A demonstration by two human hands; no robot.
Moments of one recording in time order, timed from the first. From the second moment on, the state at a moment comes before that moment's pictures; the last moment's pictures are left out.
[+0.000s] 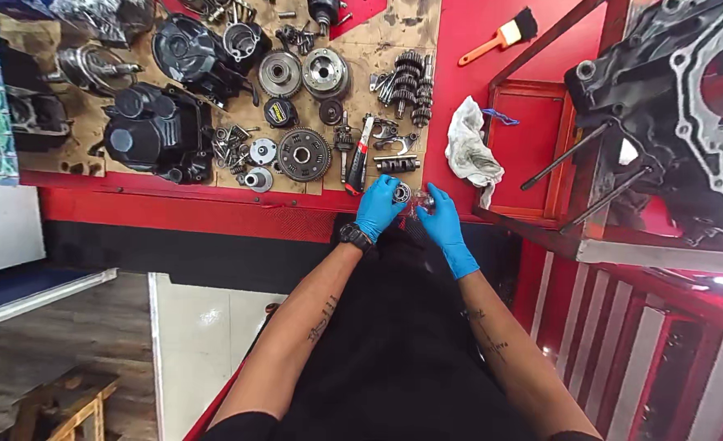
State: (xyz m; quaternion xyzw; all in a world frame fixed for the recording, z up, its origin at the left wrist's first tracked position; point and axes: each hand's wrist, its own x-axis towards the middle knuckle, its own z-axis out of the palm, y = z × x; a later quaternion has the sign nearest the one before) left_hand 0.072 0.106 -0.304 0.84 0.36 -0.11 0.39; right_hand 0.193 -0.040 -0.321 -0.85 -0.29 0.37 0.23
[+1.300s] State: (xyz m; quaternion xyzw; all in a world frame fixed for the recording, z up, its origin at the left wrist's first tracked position) left_hand 0.026 0.101 -0.197 0.64 0.35 0.03 0.68; right_hand 0.184 -0.041 -0.177 -0.68 -0.41 0.30 0.54
